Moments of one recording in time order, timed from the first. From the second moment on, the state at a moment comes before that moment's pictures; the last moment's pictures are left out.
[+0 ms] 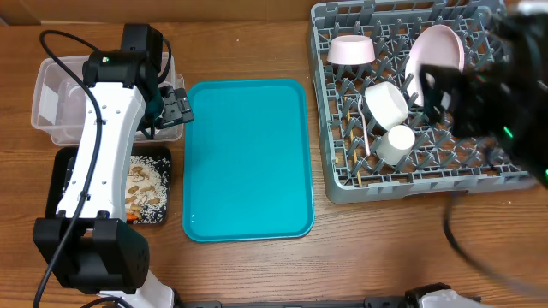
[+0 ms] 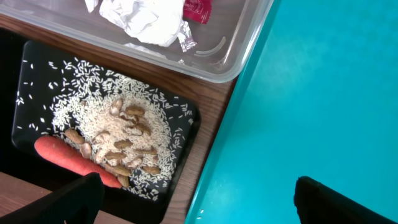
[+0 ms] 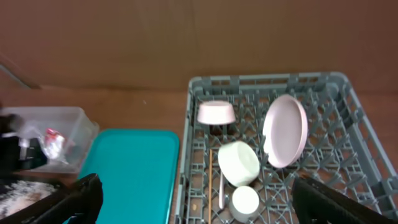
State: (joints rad) left arm -0.04 1.79 1.73 -1.32 -0.16 -0.39; right arm 0.22 1.34 2.30 -1.46 0.03 0.15
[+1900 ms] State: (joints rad) left arm -0.04 1.79 1.73 -1.32 -0.16 -0.39; right arm -0.03 0.01 0.02 0.15 -0.07 0.29
